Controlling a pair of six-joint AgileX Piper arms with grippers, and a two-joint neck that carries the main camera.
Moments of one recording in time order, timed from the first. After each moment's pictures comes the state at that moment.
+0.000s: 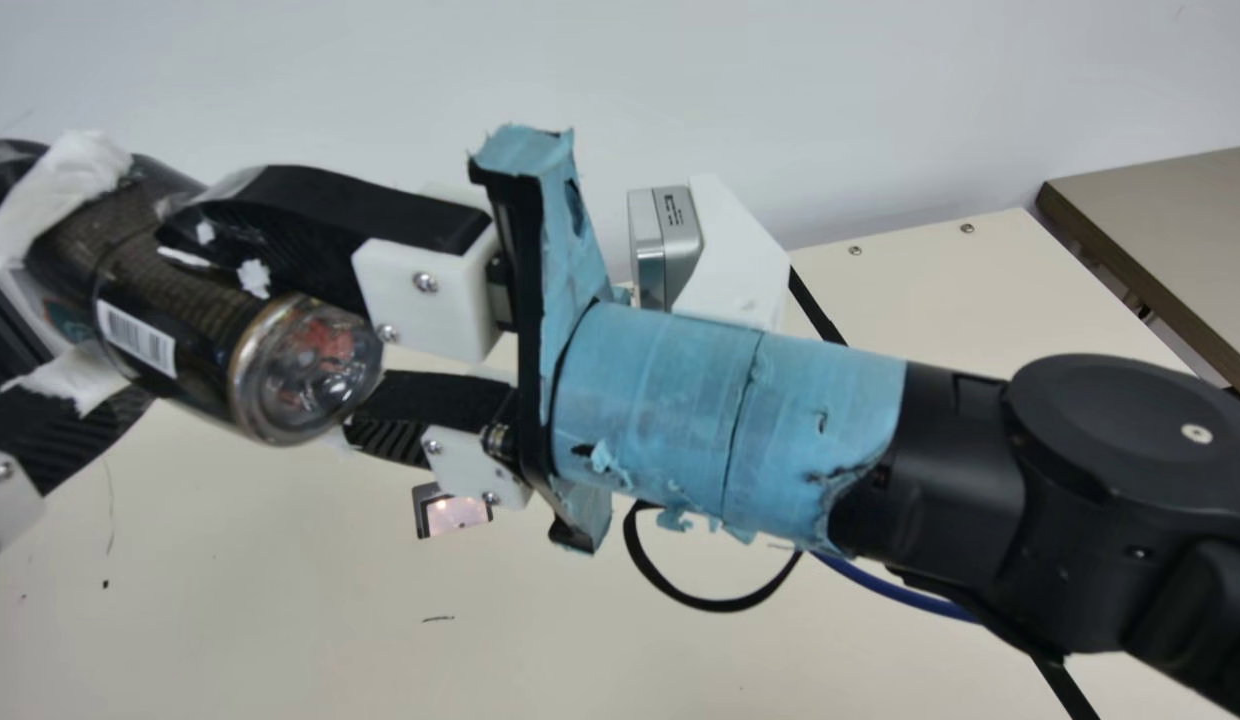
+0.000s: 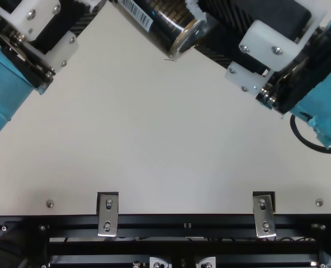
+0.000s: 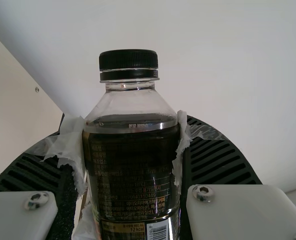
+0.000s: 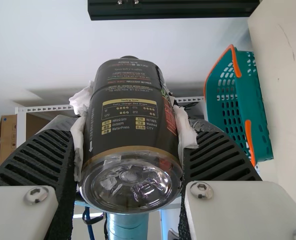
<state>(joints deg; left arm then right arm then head) -21.7 61.0 -50.7 -88.2 17.0 0.0 30.4 69.6 -55.6 100.0 23.6 -9.4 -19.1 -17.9</state>
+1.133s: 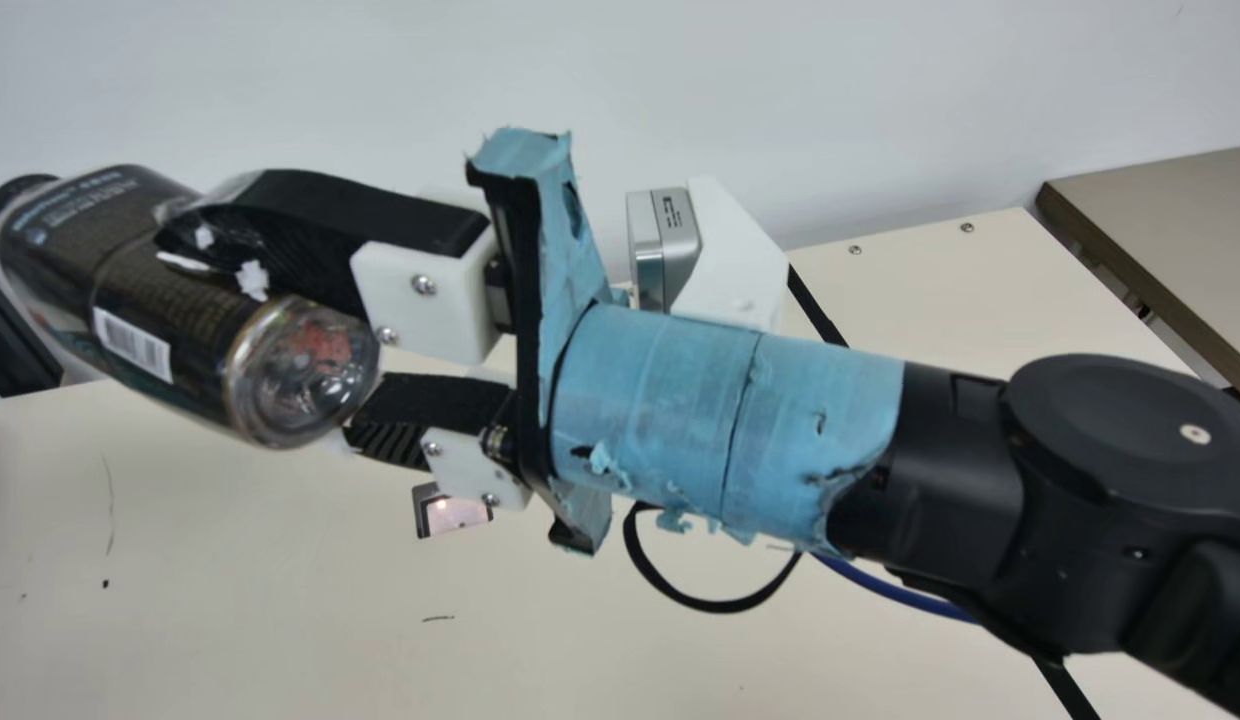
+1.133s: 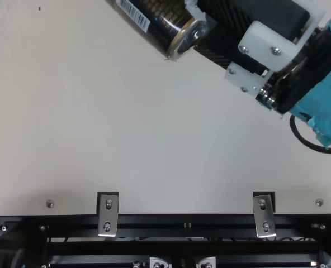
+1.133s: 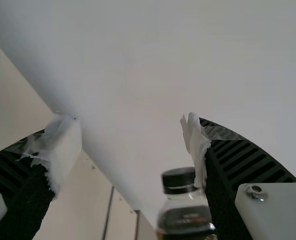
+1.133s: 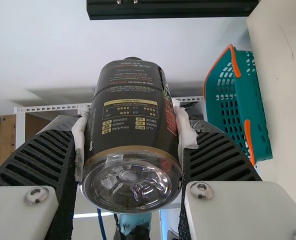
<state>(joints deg) -1.5 57.6 -47.6 -67.0 20.1 -6.3 30.4 69.6 -55.6 99.9 23.6 -9.4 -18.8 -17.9</state>
